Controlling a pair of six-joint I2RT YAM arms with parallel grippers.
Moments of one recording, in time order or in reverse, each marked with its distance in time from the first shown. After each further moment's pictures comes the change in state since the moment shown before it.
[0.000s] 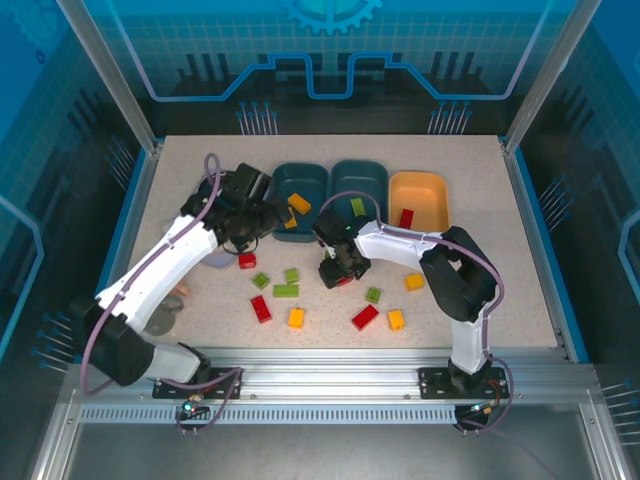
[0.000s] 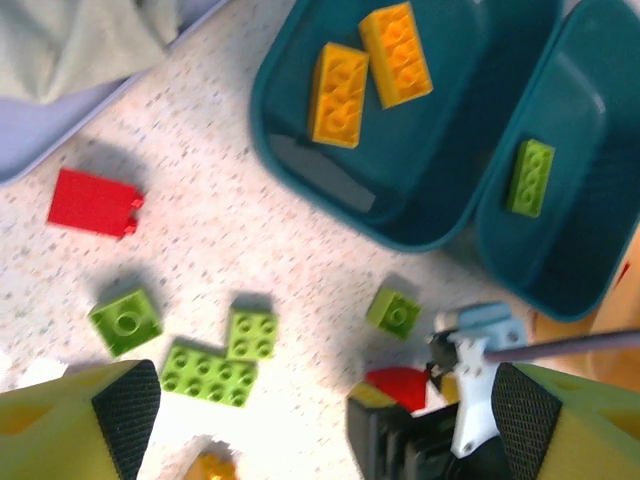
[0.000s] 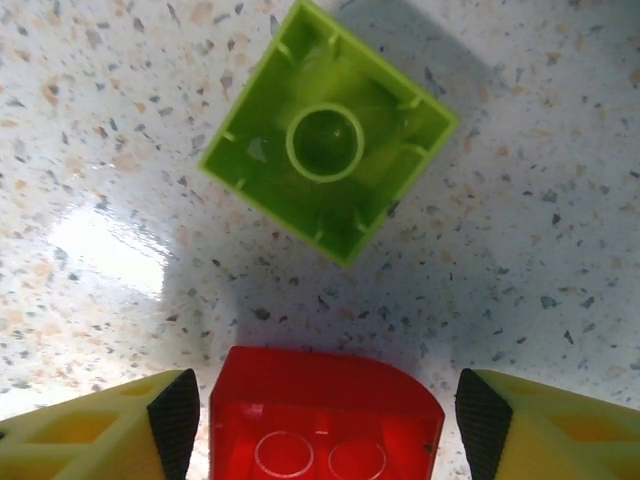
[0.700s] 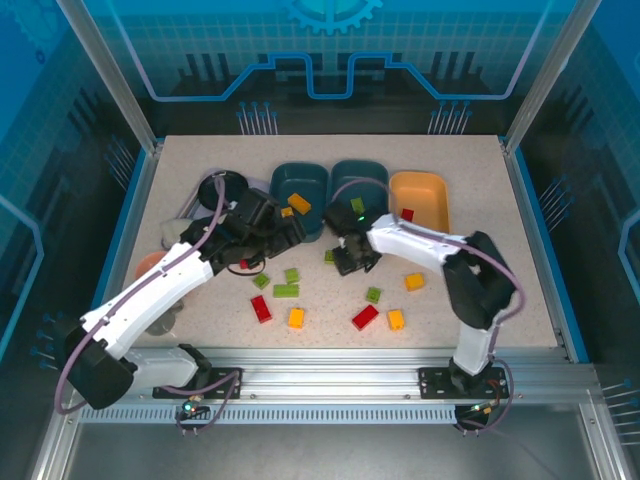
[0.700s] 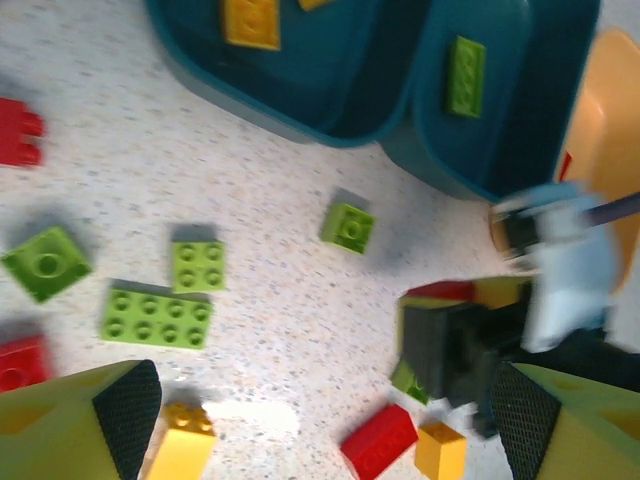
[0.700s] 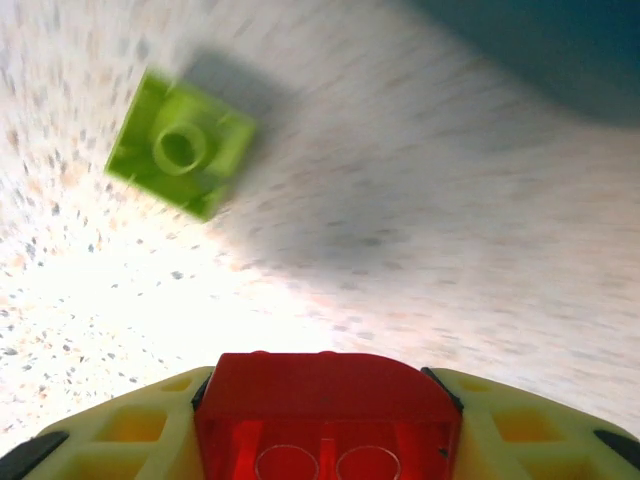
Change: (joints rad) left arm -0.160 -0.104 -0.135 0.137 0.040 -0.011; right arm -0.078 -0.171 0.010 -0.099 0.084 0.052
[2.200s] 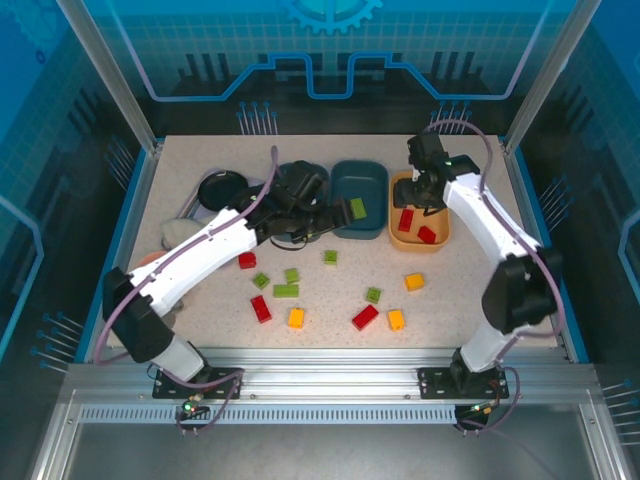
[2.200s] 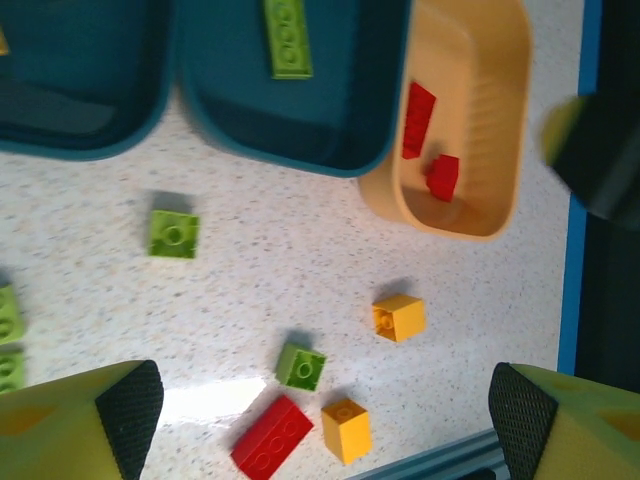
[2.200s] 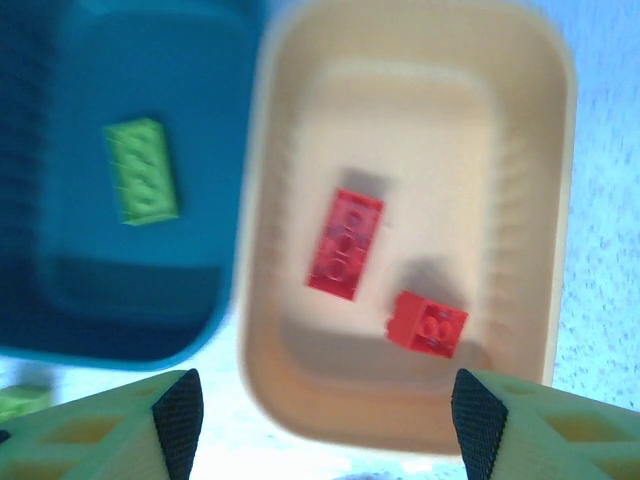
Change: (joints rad) left arm -0.076 0.273 0.333 -0.008 0.074 0.071; right arm -0.402 -0.150 0.196 -0.058 0.001 -0.066
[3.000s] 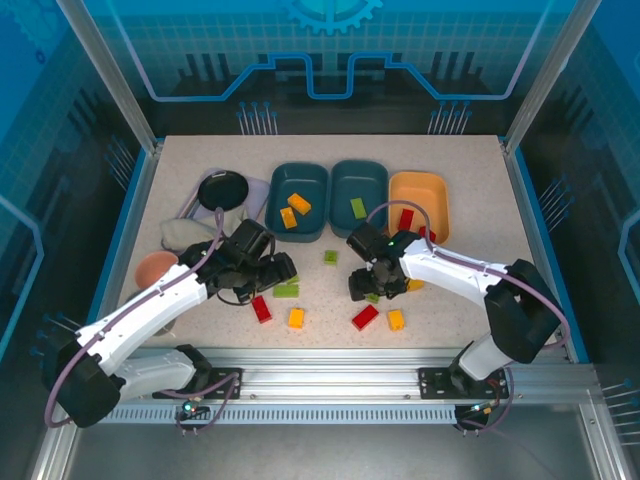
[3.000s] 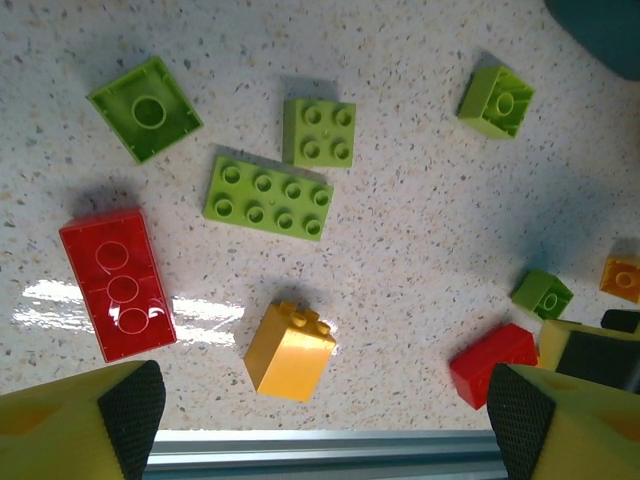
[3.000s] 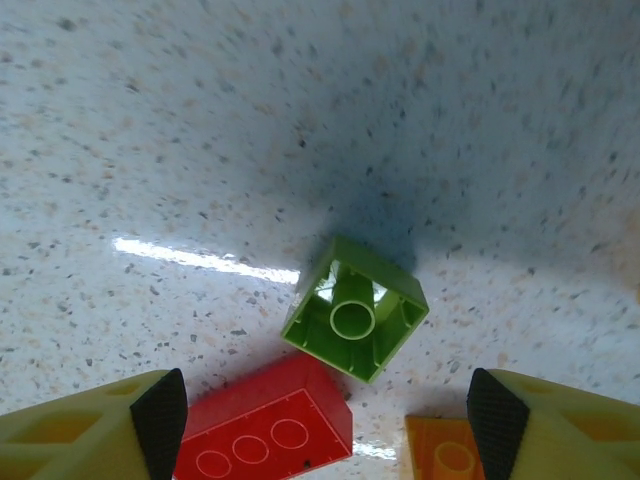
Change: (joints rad) left arm 0.084 -0.404 -0.579 -0.055 0.024 -0.086; right arm 0.438 -0.064 -0.522 0.069 -0.138 0.348
